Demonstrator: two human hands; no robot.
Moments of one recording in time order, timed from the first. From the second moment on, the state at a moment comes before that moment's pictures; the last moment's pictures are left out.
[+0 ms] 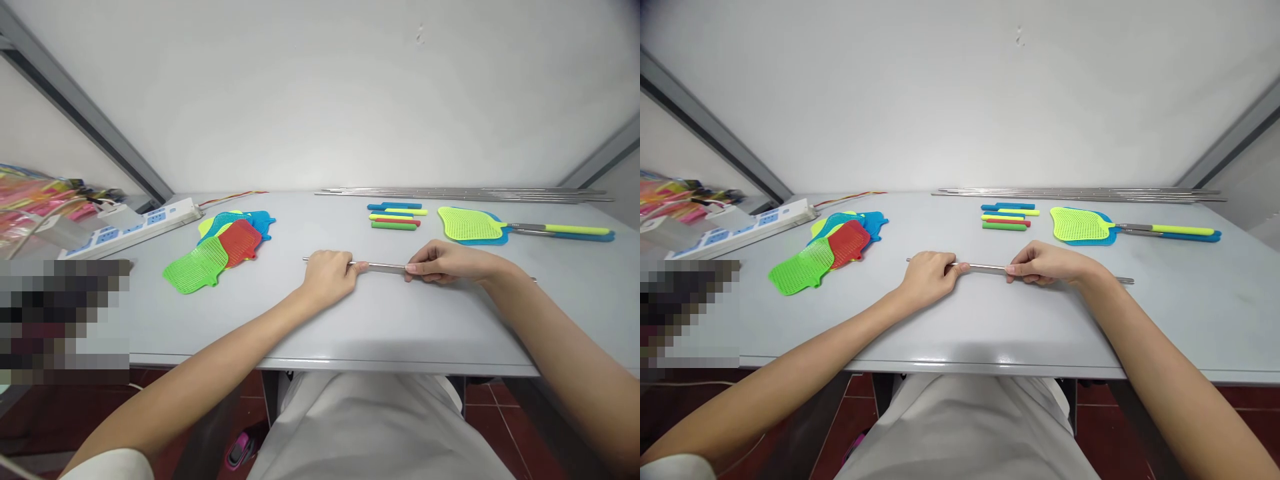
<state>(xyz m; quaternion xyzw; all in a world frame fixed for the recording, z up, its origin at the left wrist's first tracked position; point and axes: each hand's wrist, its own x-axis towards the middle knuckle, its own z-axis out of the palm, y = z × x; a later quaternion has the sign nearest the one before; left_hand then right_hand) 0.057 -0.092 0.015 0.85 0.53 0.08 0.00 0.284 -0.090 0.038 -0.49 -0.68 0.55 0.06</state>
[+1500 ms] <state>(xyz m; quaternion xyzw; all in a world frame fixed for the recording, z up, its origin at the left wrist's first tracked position) 0.023 -0.066 0.038 0.90 0.41 0.14 0.10 0.309 -0.084 0.051 -0.52 -0.69 0.50 0.06</state>
